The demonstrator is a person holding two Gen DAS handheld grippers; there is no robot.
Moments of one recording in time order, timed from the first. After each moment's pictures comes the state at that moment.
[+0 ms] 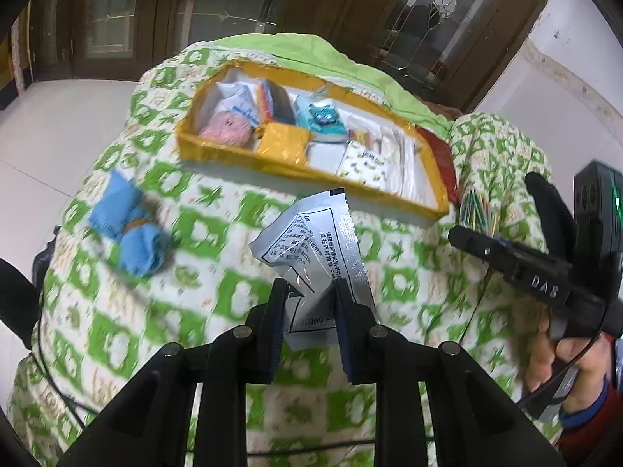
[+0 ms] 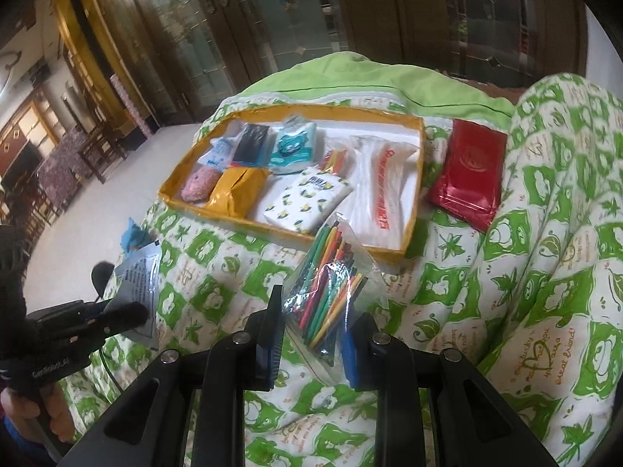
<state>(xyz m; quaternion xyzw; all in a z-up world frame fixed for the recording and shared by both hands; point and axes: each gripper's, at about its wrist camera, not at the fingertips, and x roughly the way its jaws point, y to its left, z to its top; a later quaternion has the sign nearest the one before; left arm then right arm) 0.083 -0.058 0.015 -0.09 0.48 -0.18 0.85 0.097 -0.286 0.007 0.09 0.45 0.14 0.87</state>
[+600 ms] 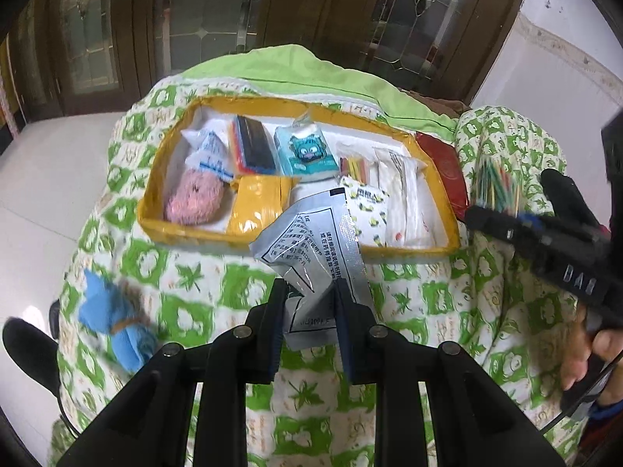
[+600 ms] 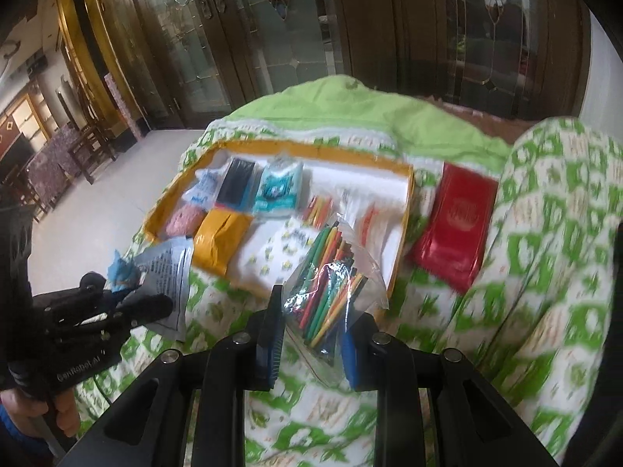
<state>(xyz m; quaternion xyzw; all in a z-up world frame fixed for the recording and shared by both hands) 0.134 -0.093 0.031 -0.02 0.47 -0.17 0.86 0.140 -0.288 0.040 0.05 0.44 0.12 0.89</state>
